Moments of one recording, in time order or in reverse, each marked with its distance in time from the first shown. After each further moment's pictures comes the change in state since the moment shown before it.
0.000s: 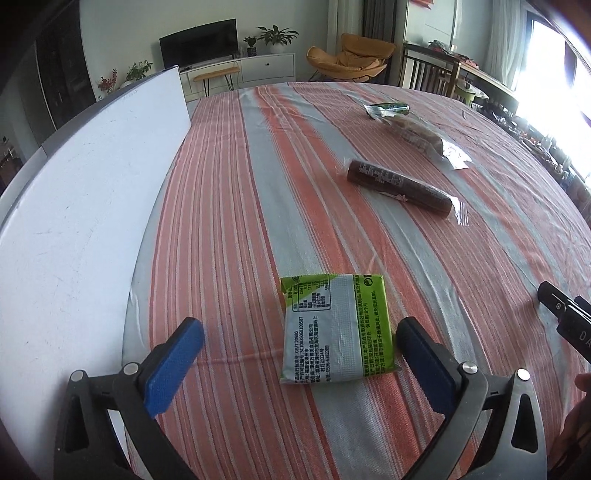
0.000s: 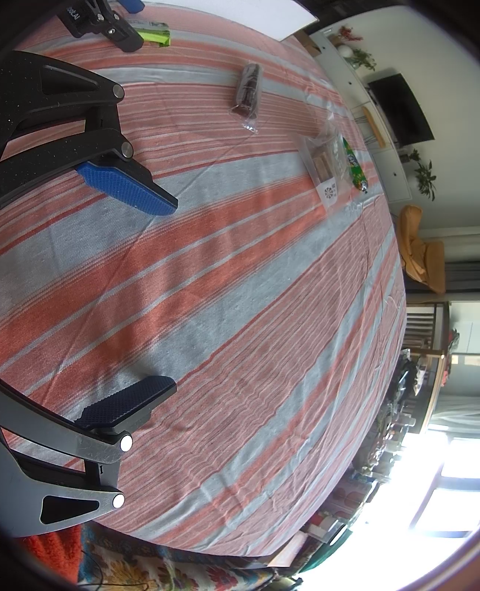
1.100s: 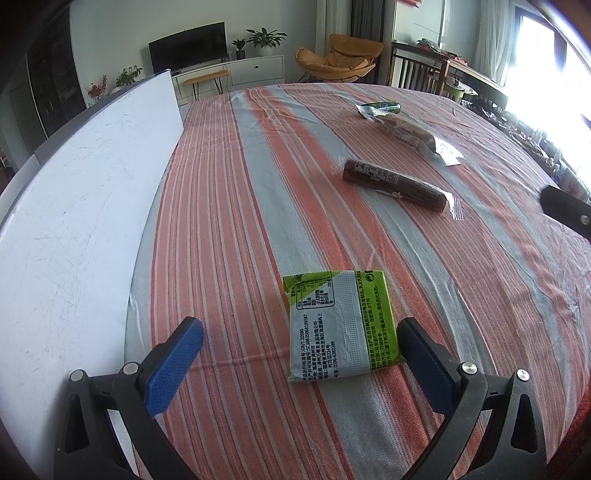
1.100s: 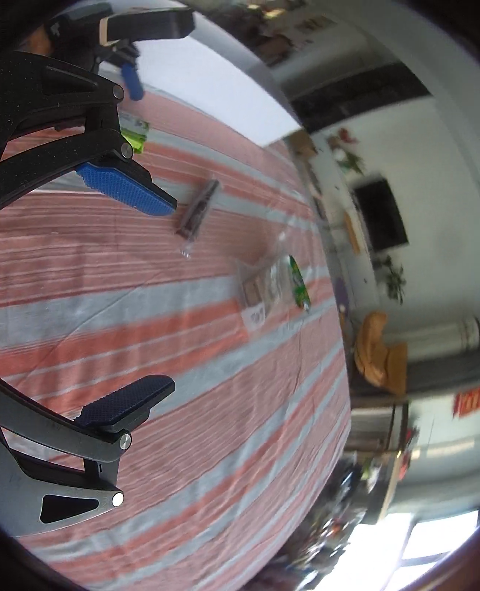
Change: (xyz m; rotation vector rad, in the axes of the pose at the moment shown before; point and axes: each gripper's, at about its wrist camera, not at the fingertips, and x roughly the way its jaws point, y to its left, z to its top) left arm -0.001 0.005 -0.001 0.036 -0.005 -0.030; right arm -0.012 0.058 0.061 -0.363 -0.096 0.426
